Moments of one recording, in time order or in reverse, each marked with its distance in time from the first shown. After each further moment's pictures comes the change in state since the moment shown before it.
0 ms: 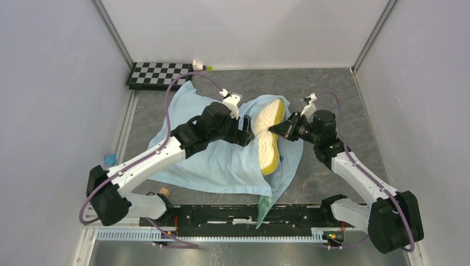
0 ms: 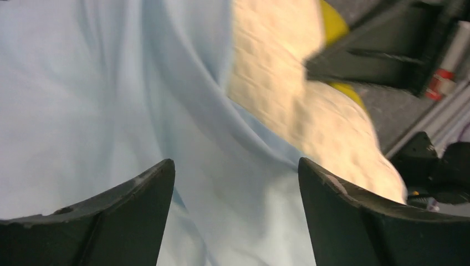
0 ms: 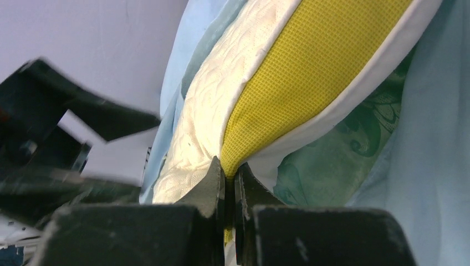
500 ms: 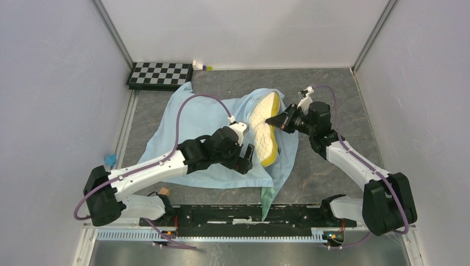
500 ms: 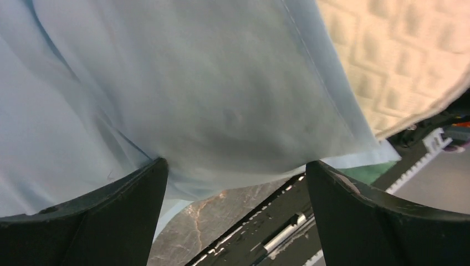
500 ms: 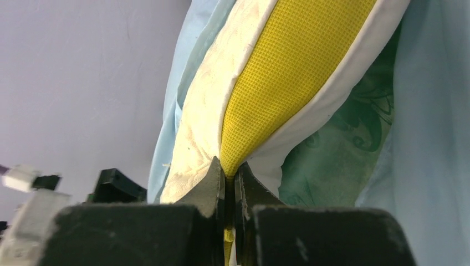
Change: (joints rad) left arm -0.205 -0.093 -0.137 -0.156 -0.062 -0.085; right arm 0.000 0.173 0.104 0.060 0.033 0.053
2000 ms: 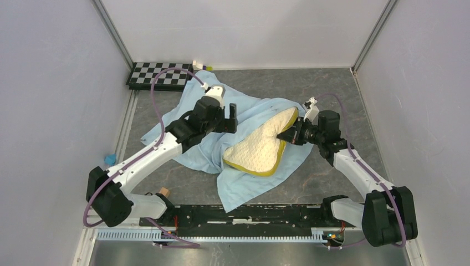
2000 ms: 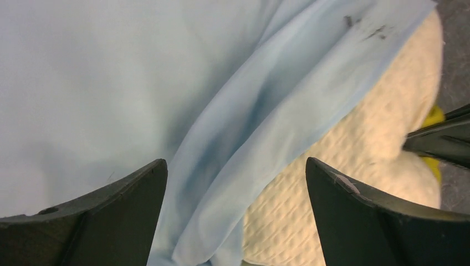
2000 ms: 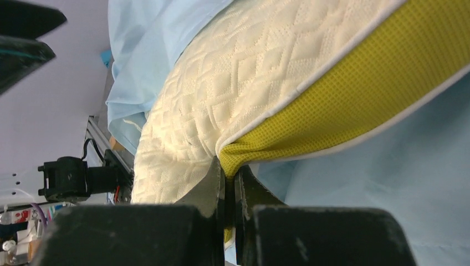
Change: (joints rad) left arm 0.304 0.060 0.115 0.128 -0.167 0.072; right arm -0.119 -0.100 -0.100 -0.201 -0.135 -0.348
